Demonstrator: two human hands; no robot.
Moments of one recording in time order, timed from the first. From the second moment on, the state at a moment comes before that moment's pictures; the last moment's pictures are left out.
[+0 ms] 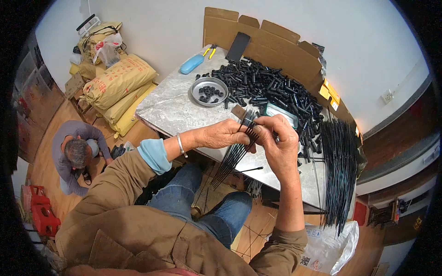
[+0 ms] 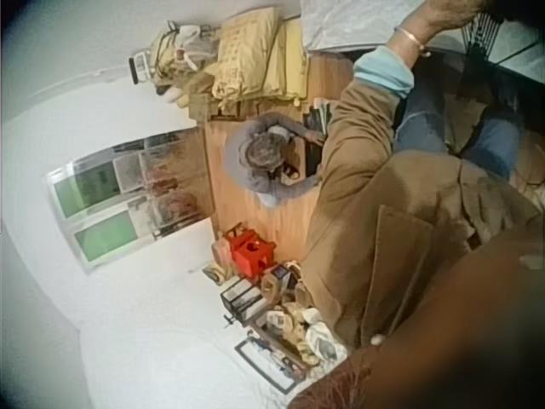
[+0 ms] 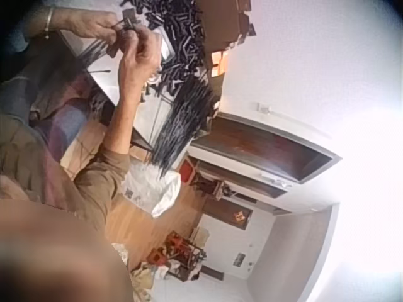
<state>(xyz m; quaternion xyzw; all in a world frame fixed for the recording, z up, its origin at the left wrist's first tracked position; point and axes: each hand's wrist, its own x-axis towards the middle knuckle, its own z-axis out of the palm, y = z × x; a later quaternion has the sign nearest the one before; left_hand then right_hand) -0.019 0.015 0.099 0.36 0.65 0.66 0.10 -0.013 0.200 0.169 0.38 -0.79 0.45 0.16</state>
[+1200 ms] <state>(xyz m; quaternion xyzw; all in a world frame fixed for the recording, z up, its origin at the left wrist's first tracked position) -0.014 0.038 -0.045 0.35 0.78 0.44 -0.26 -0.054 0.200 0.148 0.33 -0.87 0.34 0.15</state>
